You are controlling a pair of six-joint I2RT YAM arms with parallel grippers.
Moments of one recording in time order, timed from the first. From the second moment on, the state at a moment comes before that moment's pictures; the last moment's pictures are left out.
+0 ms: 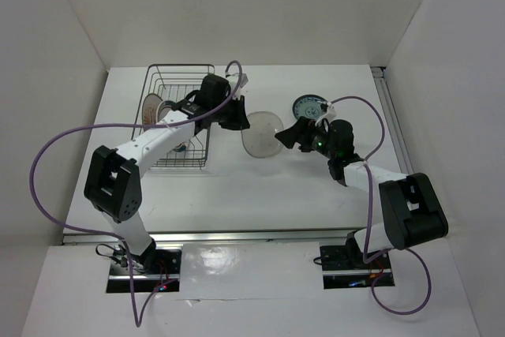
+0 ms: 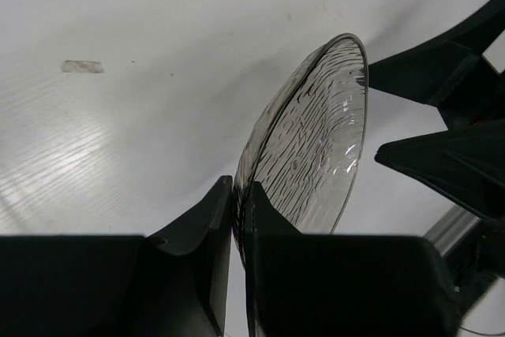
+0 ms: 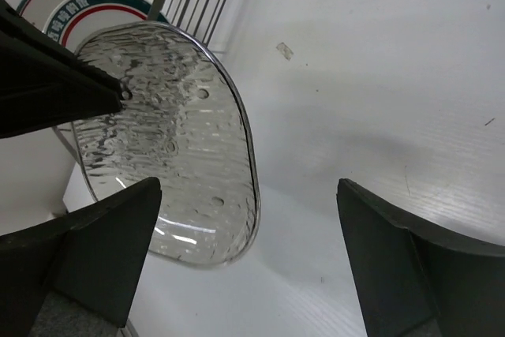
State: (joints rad) left arm -0.50 1.73 1.42 -0.37 0.30 -0.34; right arm 0.24 1.41 0.54 0.62 -0.46 0.64
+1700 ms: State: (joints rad) left arm -0.19 1.34 1.35 -0.55 -0.37 -0.09; right arm 0.26 1.32 0.59 0.39 -0.47 0.47
